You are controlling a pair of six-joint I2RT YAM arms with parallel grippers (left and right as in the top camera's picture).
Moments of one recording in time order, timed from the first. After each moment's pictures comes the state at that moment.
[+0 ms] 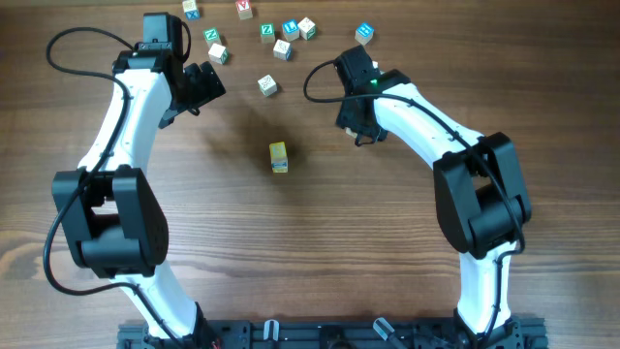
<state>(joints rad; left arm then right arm) 0.01 1.96 1.60 -0.86 -0.04 -0.49 0.44 2.15 1.59 -0.75 0.13 0.75</state>
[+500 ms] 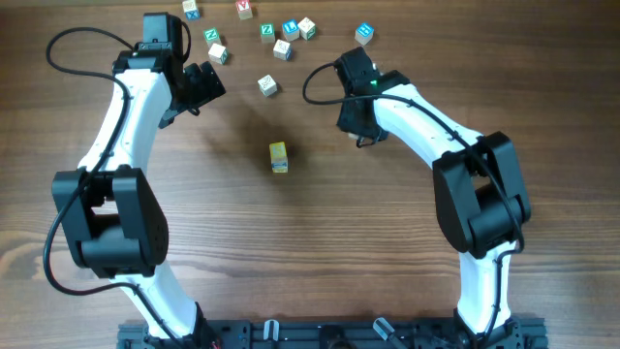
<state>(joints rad) 0.01 1.96 1.60 -0.86 -0.04 -0.49 0.44 2.16 1.59 -0.75 0.13 0.69</state>
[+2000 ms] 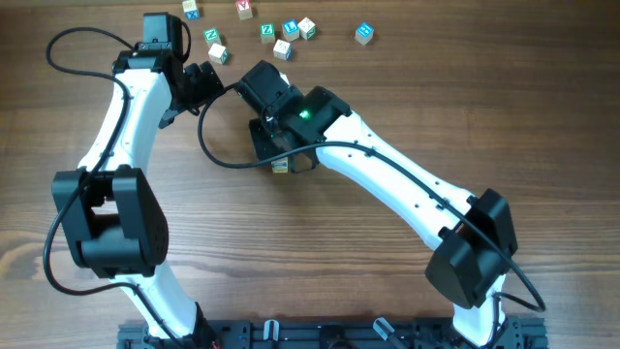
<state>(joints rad) 0.01 1.96 1.60 -0.86 -0.04 -0.49 0.82 2.02 1.87 -0.96 0.05 0.48</state>
